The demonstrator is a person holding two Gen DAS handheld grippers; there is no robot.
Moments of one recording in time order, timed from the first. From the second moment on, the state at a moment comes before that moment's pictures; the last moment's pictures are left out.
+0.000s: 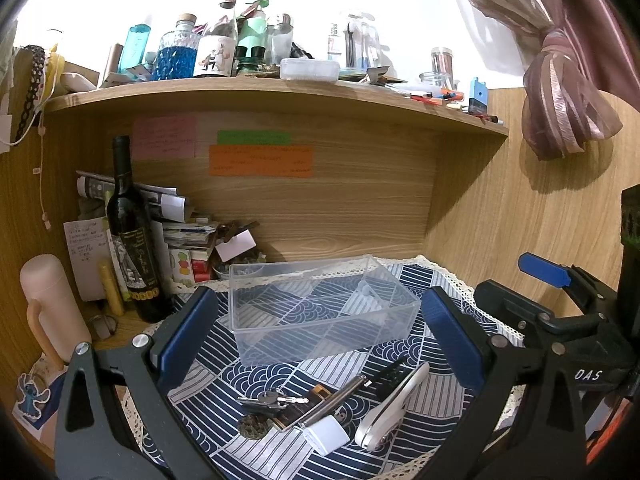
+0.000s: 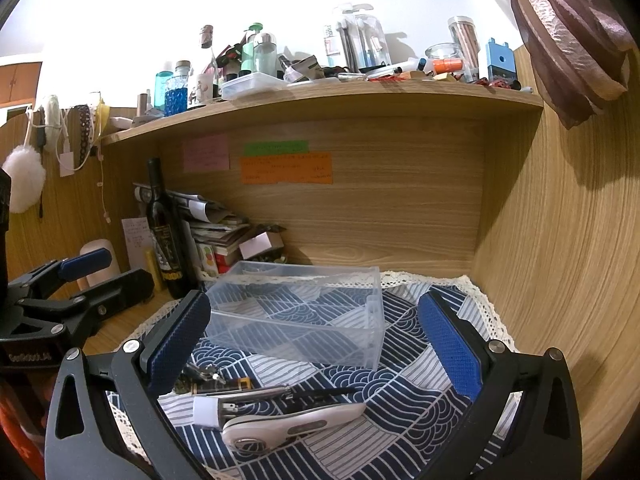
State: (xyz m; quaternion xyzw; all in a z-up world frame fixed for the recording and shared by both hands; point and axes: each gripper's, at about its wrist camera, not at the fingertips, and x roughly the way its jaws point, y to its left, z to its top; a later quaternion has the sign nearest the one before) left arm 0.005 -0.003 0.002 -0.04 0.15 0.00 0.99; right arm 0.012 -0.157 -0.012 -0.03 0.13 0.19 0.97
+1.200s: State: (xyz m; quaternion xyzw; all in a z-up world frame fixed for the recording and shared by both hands) left arm 0.019 0.047 -0.126 -0.09 0.35 0.03 0.93; right arm 0.055 -0.112 -0.135 -0.07 0.33 0.21 0.92
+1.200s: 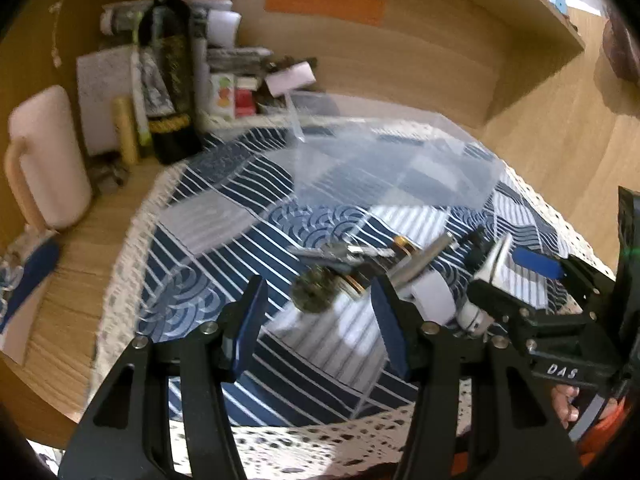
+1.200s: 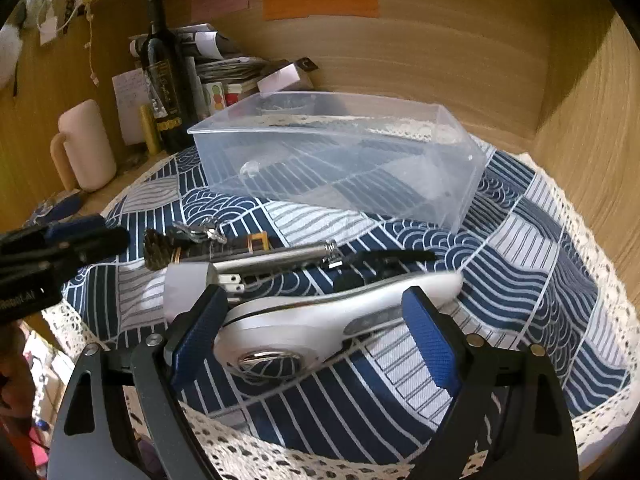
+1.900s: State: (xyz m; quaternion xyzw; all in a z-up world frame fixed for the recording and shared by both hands) left arm 0.049 -0.029 -0.146 -0.04 0.38 -0.04 0.92; right arm 0.076 -0.159 -0.151 -0.03 0.36 0.16 0.92
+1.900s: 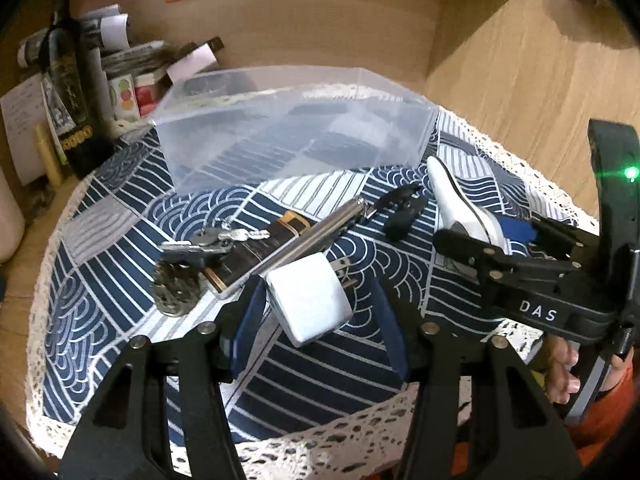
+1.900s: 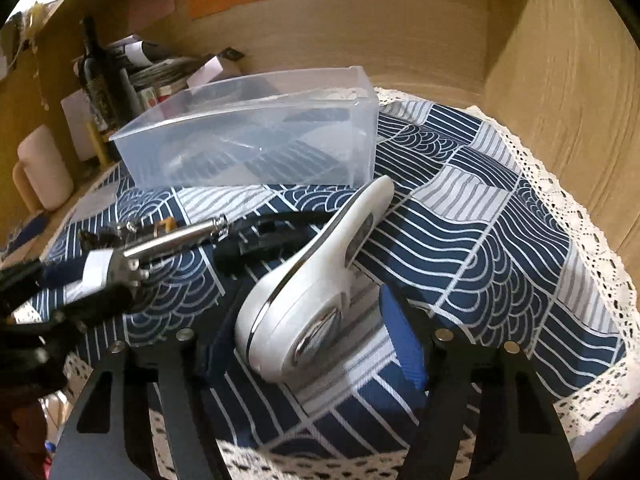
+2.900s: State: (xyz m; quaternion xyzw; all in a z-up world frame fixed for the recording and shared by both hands) left arm 0.047 -0.003 -0.071 -0.04 0.27 -0.02 0.96; right arm 0.054 -0.192 -0.043 -0.05 0.19 0.13 0.97
